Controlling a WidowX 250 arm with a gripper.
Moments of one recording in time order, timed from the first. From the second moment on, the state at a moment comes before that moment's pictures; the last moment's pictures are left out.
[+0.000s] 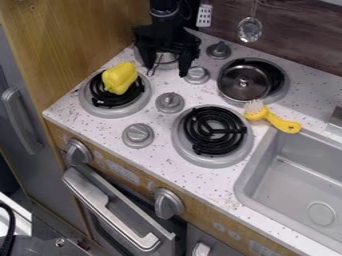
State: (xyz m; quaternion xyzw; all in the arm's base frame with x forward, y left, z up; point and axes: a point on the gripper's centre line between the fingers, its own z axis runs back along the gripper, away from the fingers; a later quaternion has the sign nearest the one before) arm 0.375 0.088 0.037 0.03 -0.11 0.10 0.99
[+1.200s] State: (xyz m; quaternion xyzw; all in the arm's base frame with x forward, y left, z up) arm 0.463 -0.003 -0.016 0.01 -0.13 -0.03 0.99
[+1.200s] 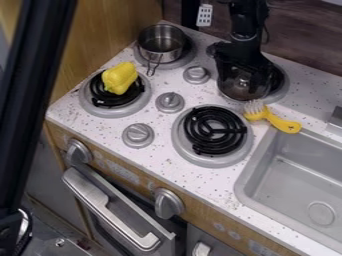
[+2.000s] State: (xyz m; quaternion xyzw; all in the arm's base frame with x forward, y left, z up) arm 0.510 0.000 -0.033 0.02 -0.14 -0.01 0.99
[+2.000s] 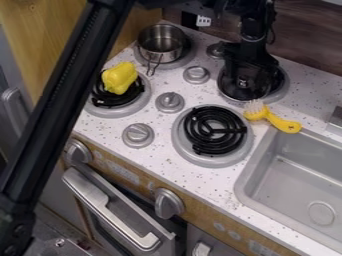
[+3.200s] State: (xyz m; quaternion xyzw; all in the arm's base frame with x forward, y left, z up) arm 0.500 0.017 -0.014 0.03 -0.16 -0.01 0.99
